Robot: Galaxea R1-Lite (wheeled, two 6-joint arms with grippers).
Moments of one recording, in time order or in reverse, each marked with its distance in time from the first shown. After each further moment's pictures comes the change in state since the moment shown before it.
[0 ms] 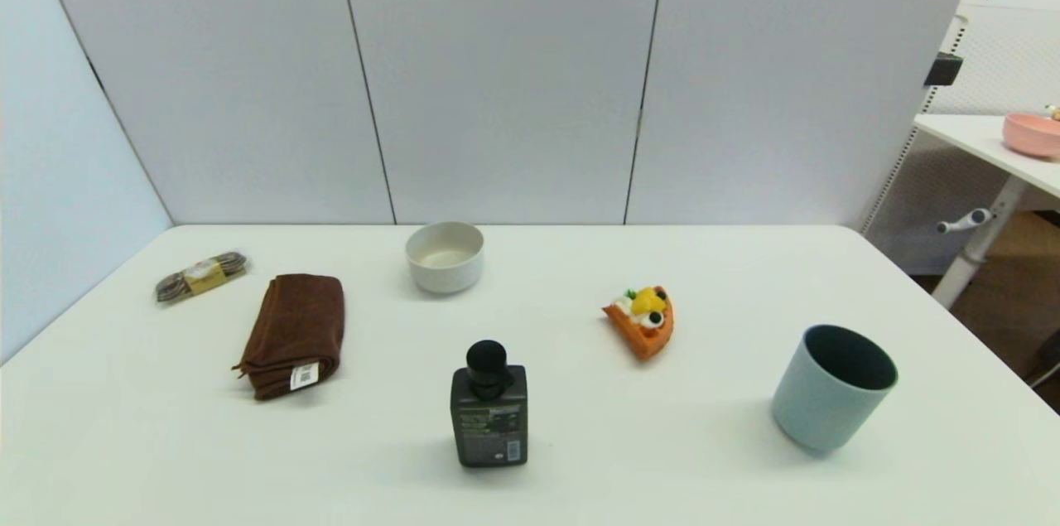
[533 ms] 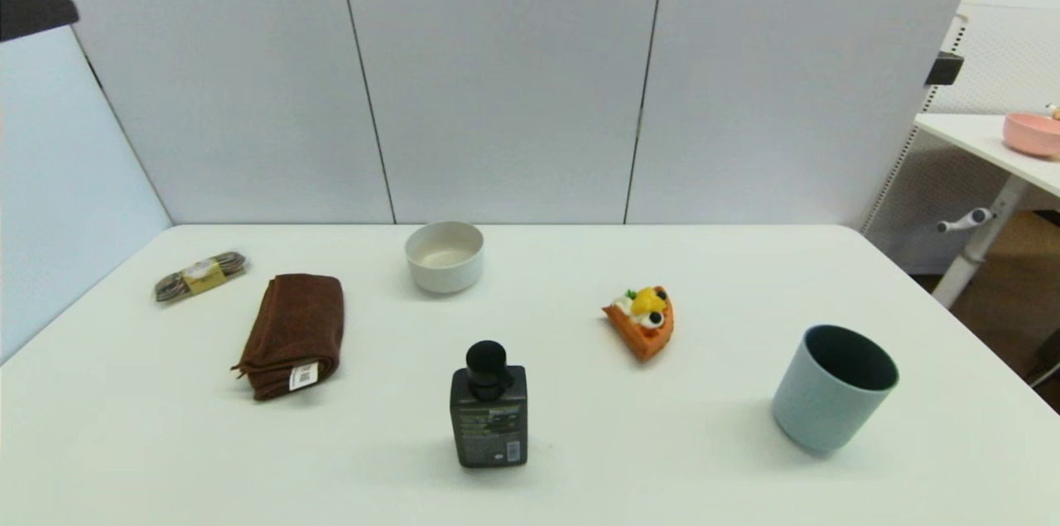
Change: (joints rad) left arm -0.055 0.601 -0.700 0.083 0.000 -0.003; right arm 0.000 0.000 0.000 0.000 0.000 0.000
